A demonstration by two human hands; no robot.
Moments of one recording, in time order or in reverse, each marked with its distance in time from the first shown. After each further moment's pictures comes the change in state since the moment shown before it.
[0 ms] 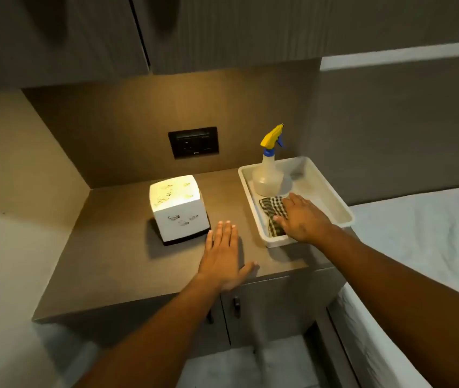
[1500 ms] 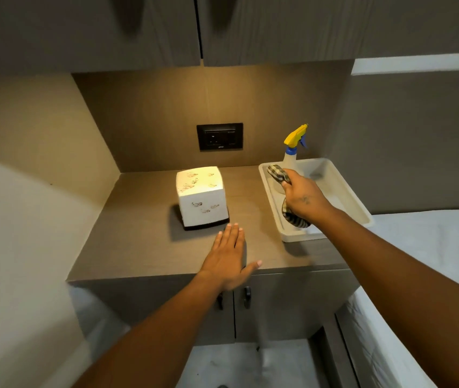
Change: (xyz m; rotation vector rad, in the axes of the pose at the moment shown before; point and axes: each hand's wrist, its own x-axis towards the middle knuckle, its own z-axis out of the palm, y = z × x) left_hand -0.039 -0.019 0.001 -0.012 -0.026 -0.011; right_hand -0.018 -0.075 -0.057 0.375 0.149 -0.111
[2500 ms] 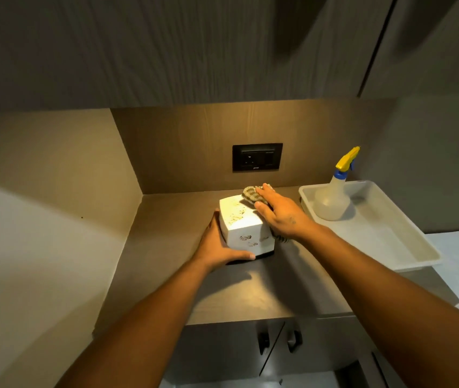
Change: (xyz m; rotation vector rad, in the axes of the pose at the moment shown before) left_hand 0.057 -0.169 -0.062 -0.925 0.293 -0.127; right_hand 0.065 -0.110 0.099 -0.034 -0.215 -0.115
